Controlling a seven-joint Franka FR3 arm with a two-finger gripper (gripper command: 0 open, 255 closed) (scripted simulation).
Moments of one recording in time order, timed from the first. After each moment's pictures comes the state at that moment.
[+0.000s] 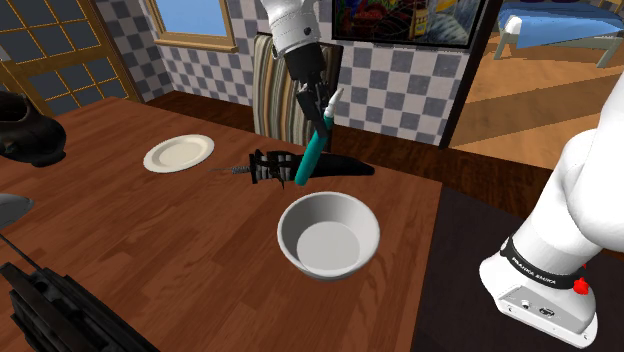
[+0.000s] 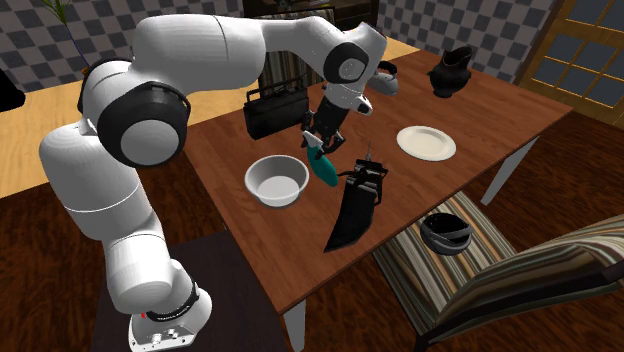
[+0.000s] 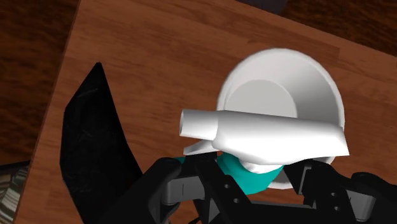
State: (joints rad) arm 0.18 0.12 0.10 -1.69 0.15 1.40 -0.18
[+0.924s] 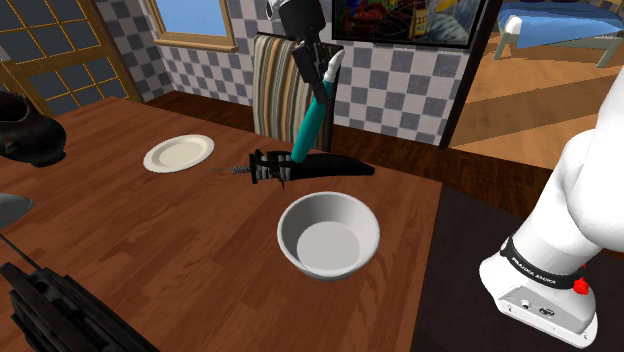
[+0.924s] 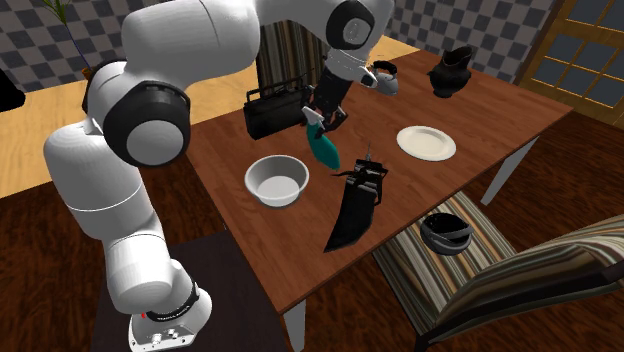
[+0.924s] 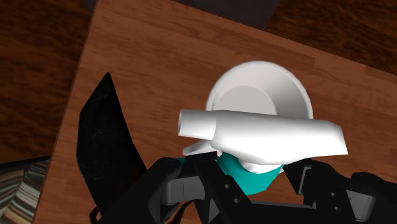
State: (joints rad) arm 0.18 0.13 0.10 -1.48 0.16 1.21 -0.15
